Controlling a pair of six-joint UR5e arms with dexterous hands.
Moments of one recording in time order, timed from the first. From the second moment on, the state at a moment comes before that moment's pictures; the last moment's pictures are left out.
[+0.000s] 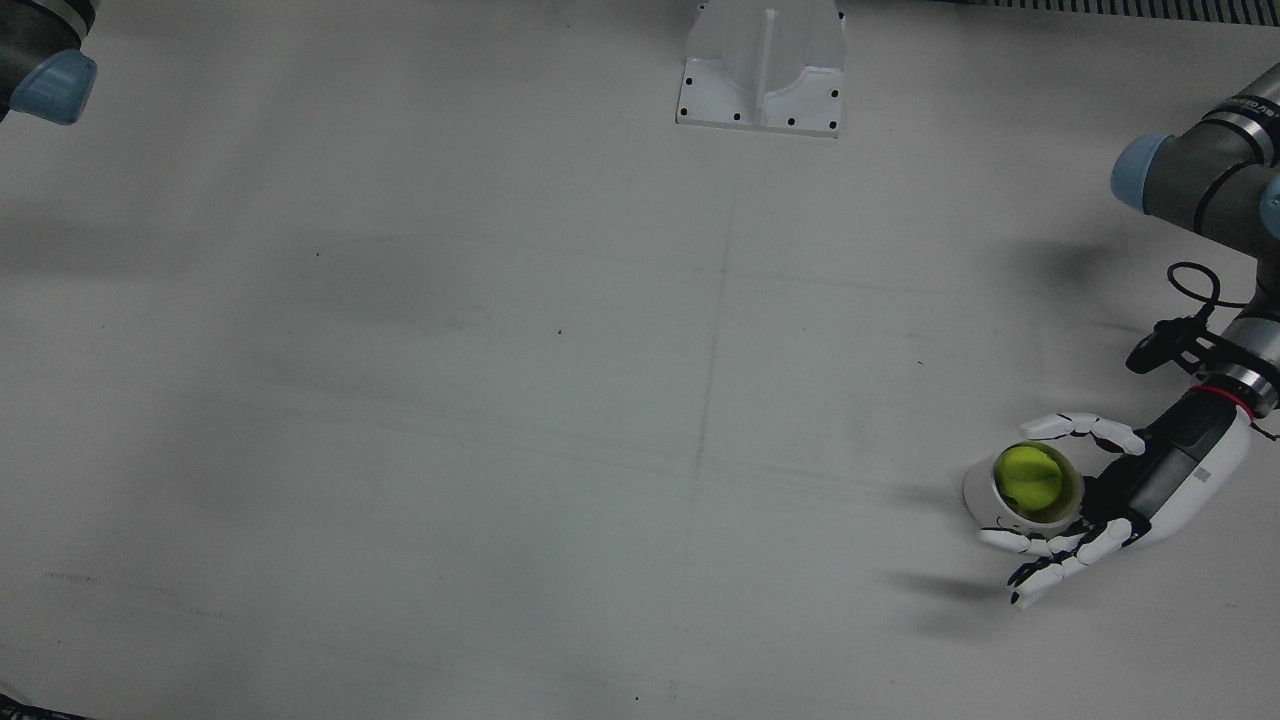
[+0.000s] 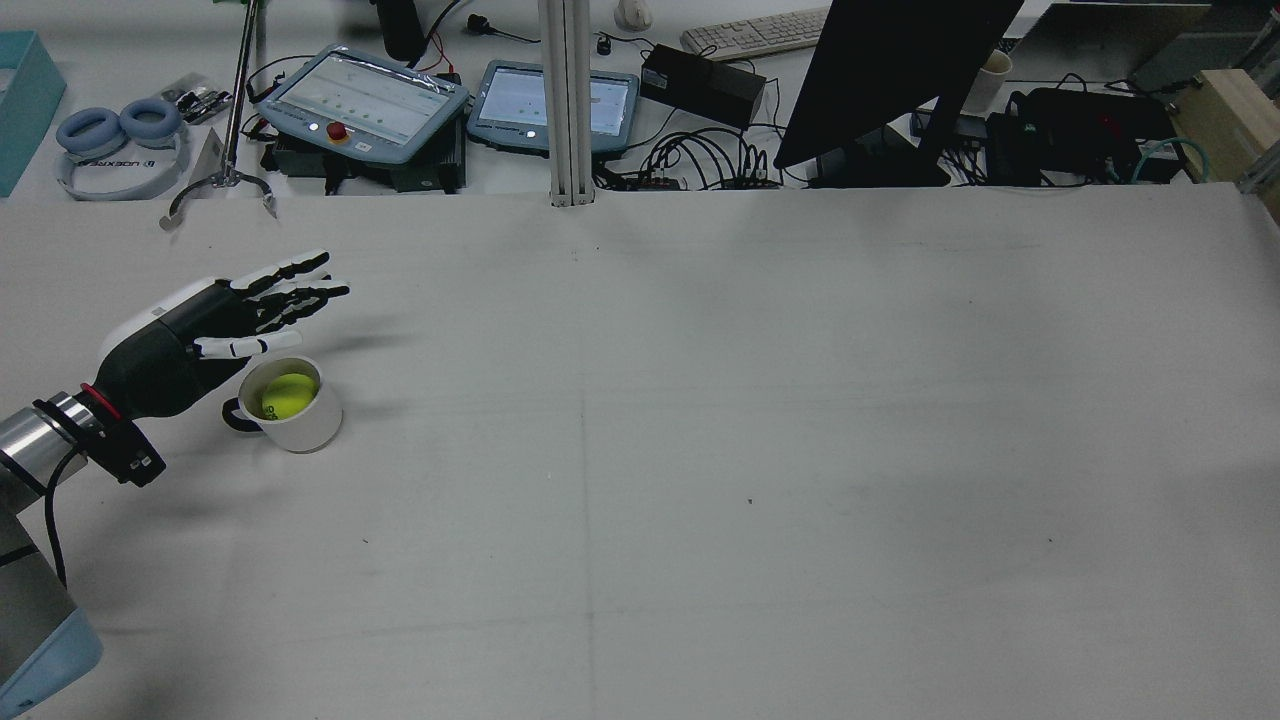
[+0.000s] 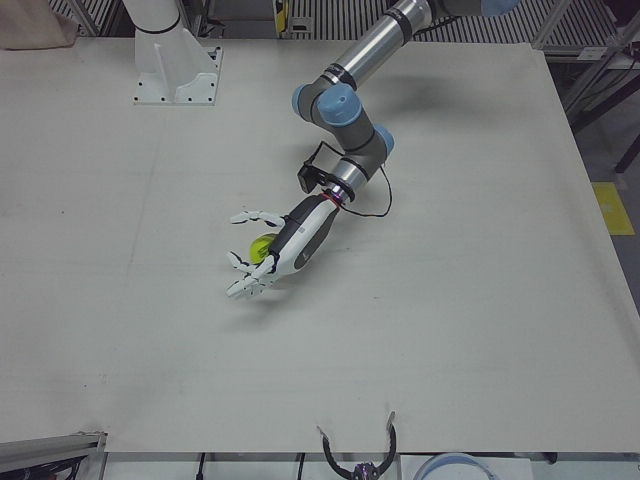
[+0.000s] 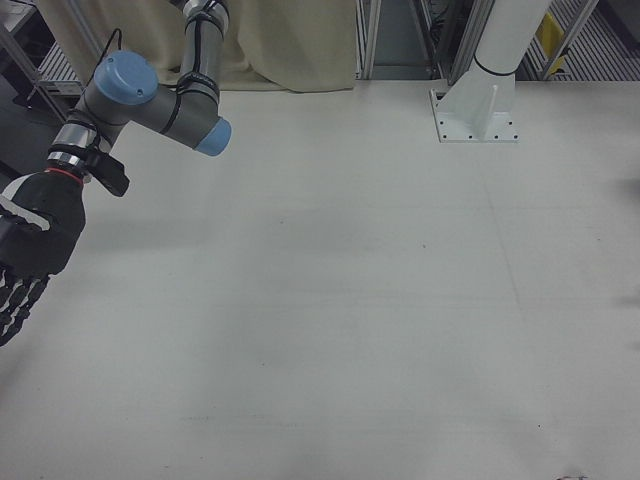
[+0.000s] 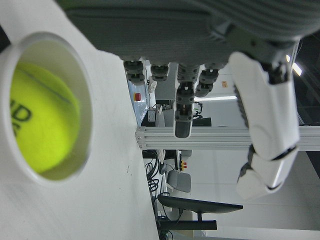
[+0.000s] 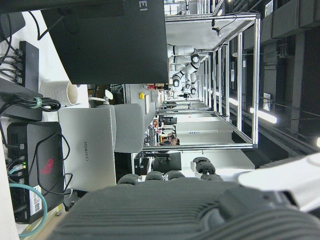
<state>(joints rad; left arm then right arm) -0.77 -1.76 -1.67 -0.04 1.35 0.23 1.48 -1.45 1.47 -3.32 -1.41 0.09</state>
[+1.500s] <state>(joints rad) -1.30 -1.62 -1.80 0.01 1.44 0.20 1.48 -1.44 1.47 -3.32 -1.41 0.09</state>
